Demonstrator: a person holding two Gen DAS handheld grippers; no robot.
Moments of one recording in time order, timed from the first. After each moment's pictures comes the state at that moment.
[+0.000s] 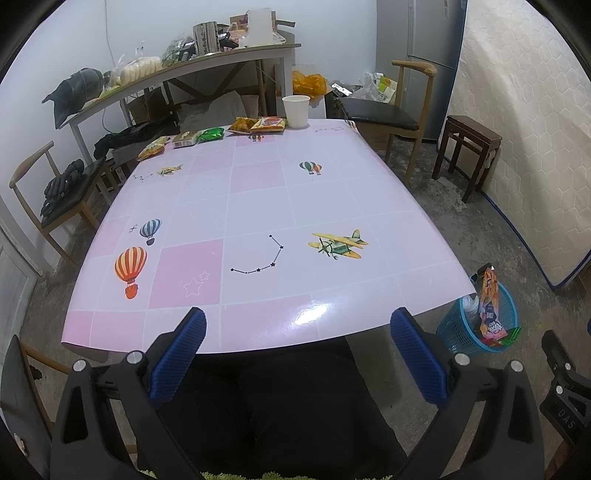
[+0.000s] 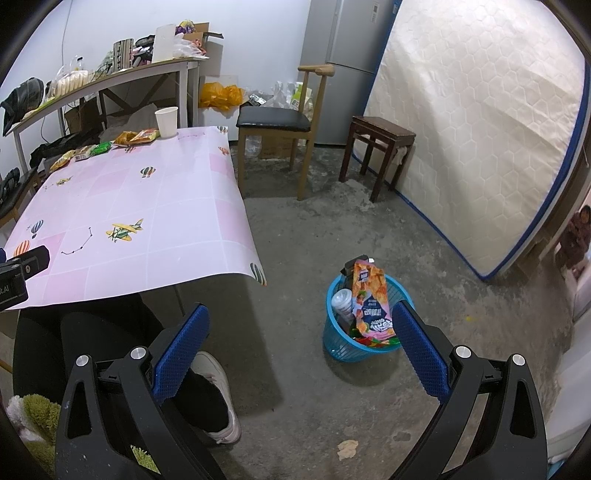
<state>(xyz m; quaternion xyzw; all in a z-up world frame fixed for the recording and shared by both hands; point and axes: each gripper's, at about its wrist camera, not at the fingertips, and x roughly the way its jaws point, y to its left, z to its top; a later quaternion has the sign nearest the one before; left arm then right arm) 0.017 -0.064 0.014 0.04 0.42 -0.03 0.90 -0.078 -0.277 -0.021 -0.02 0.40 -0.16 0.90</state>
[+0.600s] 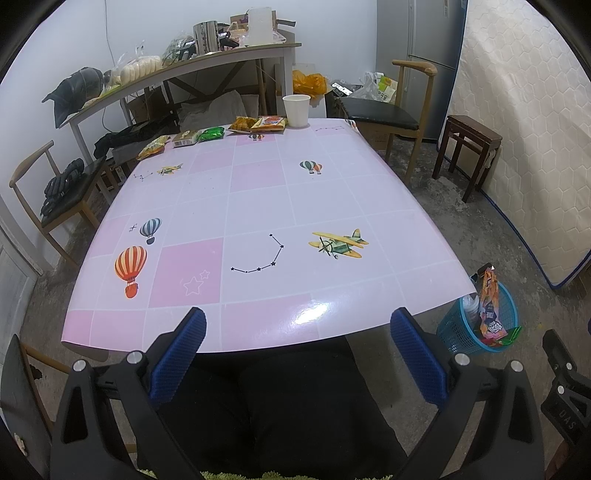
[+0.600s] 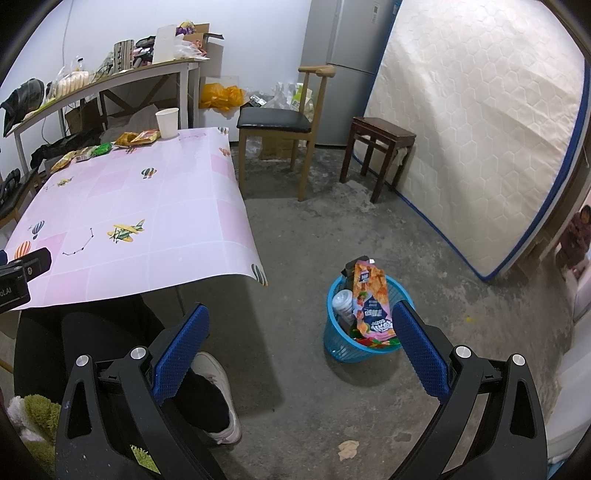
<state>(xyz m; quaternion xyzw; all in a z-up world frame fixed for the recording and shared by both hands) 0.018 -0.064 0.014 0.04 0.42 -0.03 0.90 -0.078 -0.276 -0.021 -0.02 0.40 -0.16 0.90</state>
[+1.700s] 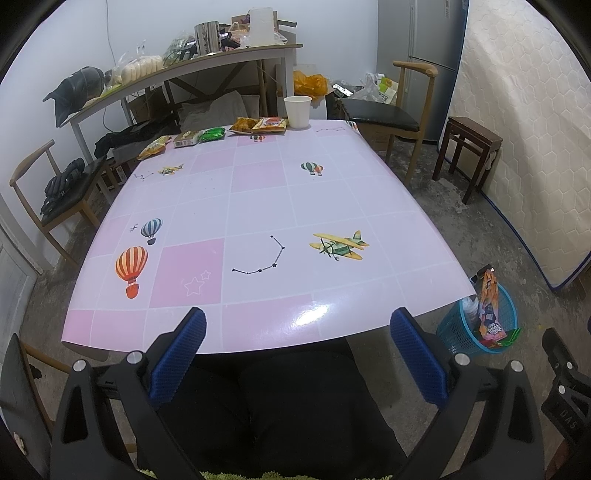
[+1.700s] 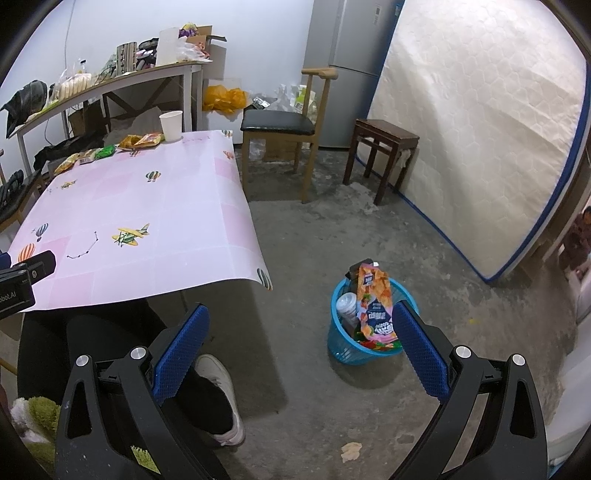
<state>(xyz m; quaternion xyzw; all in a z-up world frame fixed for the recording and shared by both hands) 0.018 -0.062 0.014 0.04 0.42 -0.03 0.91 -0.068 -0.268 -0.017 -0.02 0.39 -0.15 0.91</state>
